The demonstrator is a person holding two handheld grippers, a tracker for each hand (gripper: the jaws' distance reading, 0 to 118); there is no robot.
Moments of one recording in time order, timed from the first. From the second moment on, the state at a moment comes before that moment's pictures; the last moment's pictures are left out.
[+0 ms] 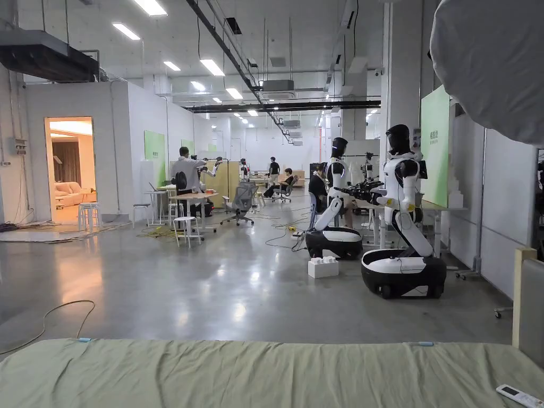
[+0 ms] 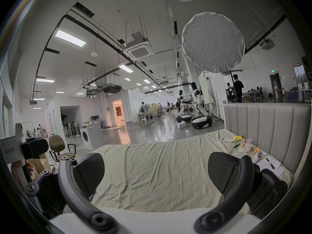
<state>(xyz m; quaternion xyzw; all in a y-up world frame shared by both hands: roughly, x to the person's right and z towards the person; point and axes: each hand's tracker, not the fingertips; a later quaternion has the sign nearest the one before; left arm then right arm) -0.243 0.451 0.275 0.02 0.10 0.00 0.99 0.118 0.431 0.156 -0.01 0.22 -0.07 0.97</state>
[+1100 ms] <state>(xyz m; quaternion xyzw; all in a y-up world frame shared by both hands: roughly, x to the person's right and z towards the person) -0.236 0.450 0.275 0.01 0.09 0.00 1.00 0.114 0.439 0.167 0.01 0.23 -0.06 0.97</state>
